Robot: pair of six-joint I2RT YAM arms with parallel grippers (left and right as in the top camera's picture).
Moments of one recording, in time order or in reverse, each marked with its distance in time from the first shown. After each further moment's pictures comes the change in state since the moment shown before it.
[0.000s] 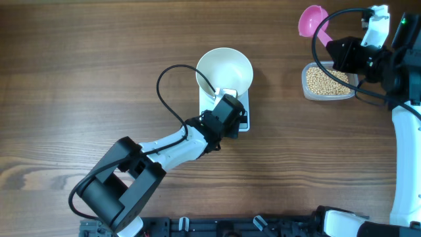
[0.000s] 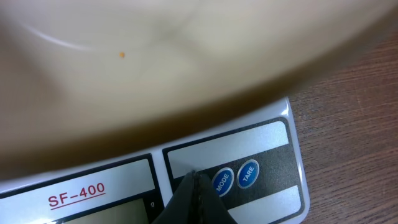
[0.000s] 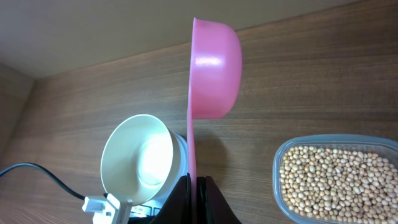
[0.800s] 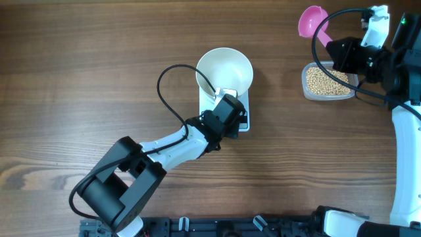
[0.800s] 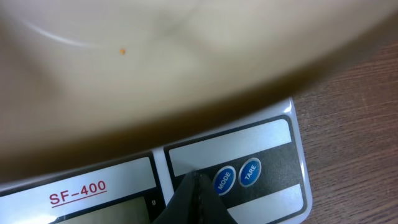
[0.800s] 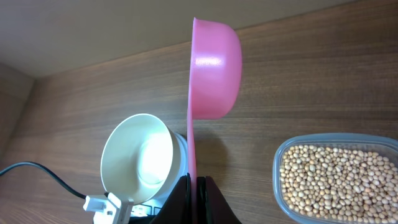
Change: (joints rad) left arm 0.000 0.006 0.007 -0.018 -0.002 0.000; right arm 0.000 0.000 0.000 -0.004 0.000 0.000
